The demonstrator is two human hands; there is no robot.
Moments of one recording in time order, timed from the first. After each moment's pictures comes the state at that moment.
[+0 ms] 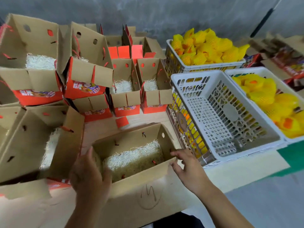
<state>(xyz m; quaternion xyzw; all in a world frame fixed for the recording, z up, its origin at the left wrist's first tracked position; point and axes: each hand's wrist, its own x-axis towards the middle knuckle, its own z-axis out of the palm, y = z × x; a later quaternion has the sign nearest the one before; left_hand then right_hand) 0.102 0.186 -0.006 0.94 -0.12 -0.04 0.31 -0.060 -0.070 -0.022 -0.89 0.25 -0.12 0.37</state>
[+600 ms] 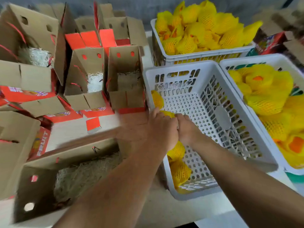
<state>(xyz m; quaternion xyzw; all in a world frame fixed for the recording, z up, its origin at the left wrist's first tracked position) 0.087 -0.213 0.002 0.88 -0.47 -0.07 0.06 0.027 -0.344 -0.062 -0.91 0.29 0.12 0.27</state>
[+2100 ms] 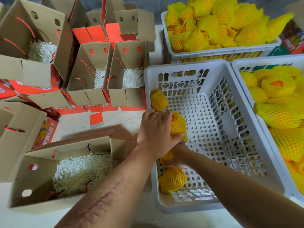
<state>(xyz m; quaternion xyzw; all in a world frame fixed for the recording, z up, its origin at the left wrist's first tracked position) 0.083 -0.221 -0.017 0.89 -0.44 0.05 0.08 -0.004 -0.334 -0.110 -0.86 0.20 0.37 0.29</state>
